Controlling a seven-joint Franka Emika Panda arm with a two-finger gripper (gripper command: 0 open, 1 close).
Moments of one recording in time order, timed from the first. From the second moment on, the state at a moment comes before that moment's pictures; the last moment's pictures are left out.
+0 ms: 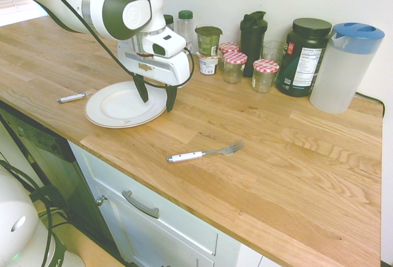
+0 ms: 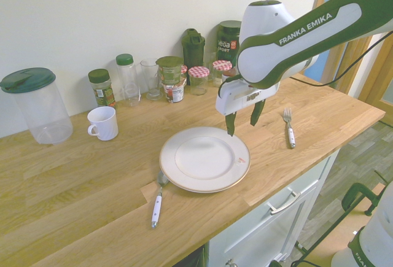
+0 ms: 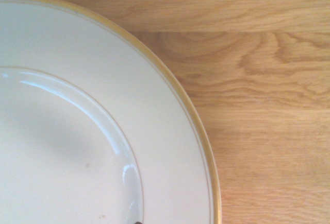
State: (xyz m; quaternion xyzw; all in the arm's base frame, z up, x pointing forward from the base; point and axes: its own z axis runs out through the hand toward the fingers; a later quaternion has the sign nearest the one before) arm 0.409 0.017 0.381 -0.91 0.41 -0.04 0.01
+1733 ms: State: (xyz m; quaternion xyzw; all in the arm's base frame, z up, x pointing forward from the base) arm 0.354 -0.123 0.364 -0.74 0.67 -0.04 0.08
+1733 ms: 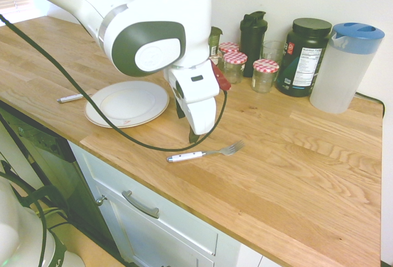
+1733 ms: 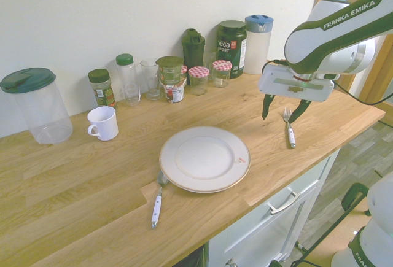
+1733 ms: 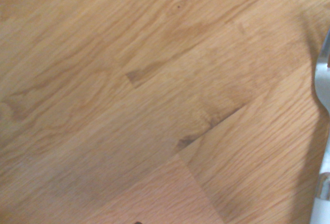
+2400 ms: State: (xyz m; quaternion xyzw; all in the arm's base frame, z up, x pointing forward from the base) arm 0.357 -0.155 0.331 -0.72 0.69 -0.04 0.09
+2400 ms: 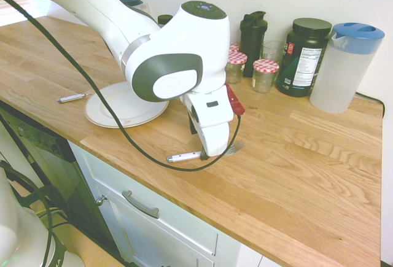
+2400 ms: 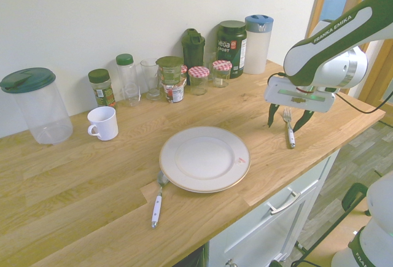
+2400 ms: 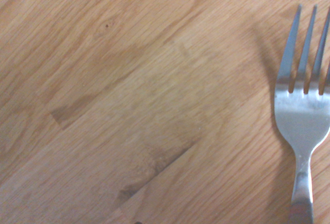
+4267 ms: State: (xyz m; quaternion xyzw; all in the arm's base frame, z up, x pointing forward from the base) arm 0.358 -0.144 0.327 -0.71 0.70 -0.01 0.02
